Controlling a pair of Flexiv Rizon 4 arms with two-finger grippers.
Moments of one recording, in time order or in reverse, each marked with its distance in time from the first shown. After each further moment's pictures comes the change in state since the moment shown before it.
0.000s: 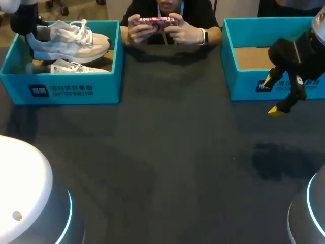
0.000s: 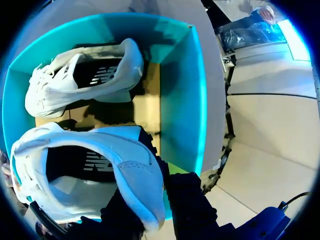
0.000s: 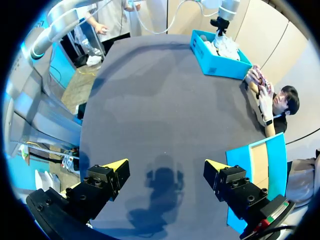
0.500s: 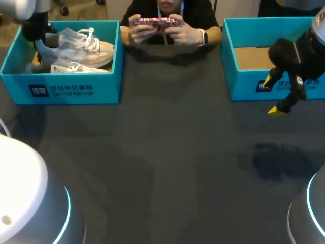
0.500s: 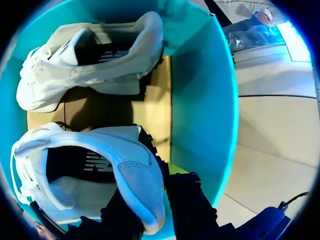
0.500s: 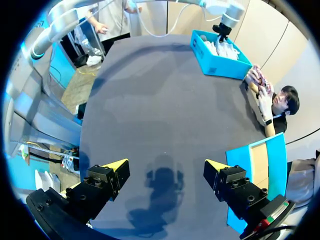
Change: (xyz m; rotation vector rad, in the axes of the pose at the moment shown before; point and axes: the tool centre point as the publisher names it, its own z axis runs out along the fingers) left arm -0.025 0.008 0.033 0.038 0.025 0.000; right arm 0.000 0.000 0.000 0.000 0.000 0.000
